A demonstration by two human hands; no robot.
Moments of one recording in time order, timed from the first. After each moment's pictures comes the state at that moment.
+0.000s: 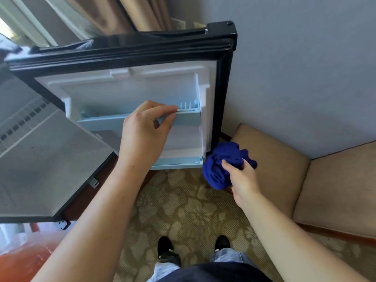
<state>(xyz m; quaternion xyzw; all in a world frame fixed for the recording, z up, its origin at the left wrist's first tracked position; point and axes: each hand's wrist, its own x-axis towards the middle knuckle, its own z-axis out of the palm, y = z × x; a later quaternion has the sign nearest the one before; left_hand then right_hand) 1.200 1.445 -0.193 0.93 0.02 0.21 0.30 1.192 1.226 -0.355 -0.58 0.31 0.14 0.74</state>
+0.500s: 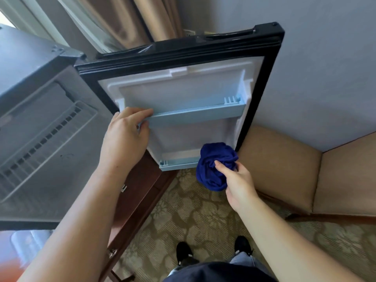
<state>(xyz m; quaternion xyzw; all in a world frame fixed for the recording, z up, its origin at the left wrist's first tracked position) 1.167 1.596 -0.186 0.96 0.03 0.17 0.21 1.136 1.347 -0.326 -0.49 0.29 0.11 0.81</state>
